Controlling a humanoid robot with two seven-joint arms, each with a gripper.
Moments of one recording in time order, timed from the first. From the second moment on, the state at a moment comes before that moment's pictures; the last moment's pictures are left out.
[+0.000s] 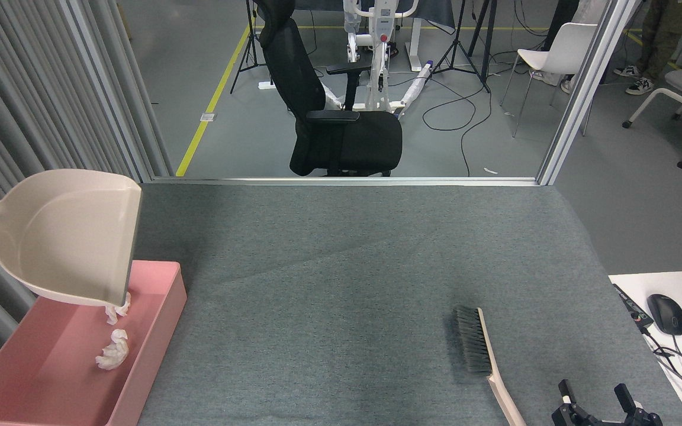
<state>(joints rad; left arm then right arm) -0.27 0.72 0.21 -1.28 0.29 -0.13 -0.18 0.21 -0.15 -0.30 -1.40 1.28 -0.33 -0.26</state>
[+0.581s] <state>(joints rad) -0.19 0.21 0.07 -1.57 -0.01 -0.03 -0.17 0.22 -0.14 -0.30 -1.42 1.28 -0.33 -0.25</state>
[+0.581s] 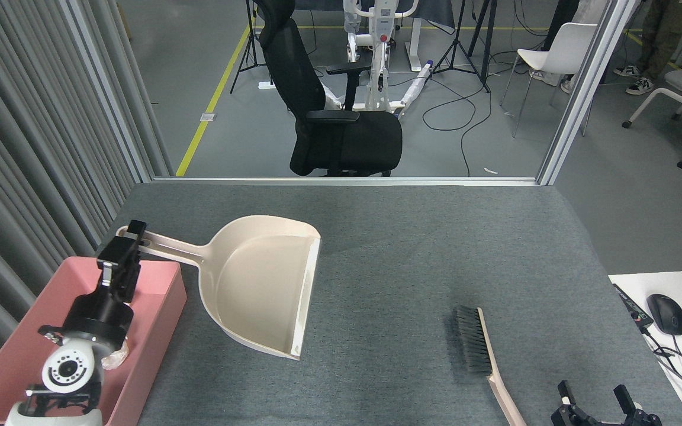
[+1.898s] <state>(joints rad) -0.18 -0.12 -0.14 -1.40 -0.59 0.11 0.00 0.25 -0.13 -0.32 -1.43 1.28 -0.33 -0.25</state>
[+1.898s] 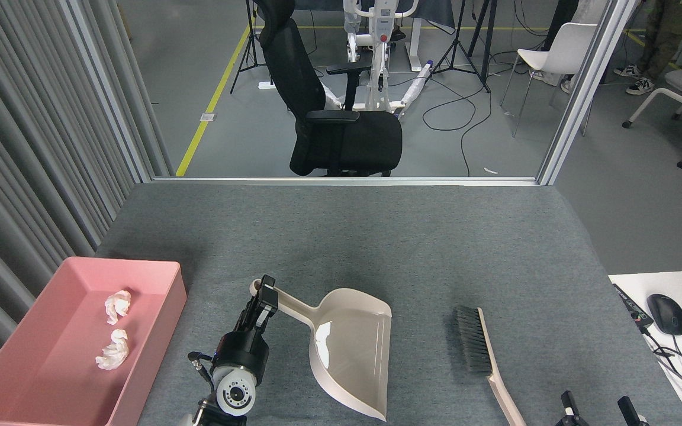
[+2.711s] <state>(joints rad) -0.13 -0.12 -0.14 -1.41 -0.74 0.04 0.06 0.25 -0.13 -0.32 -1.43 1.28 -0.33 -0.25</state>
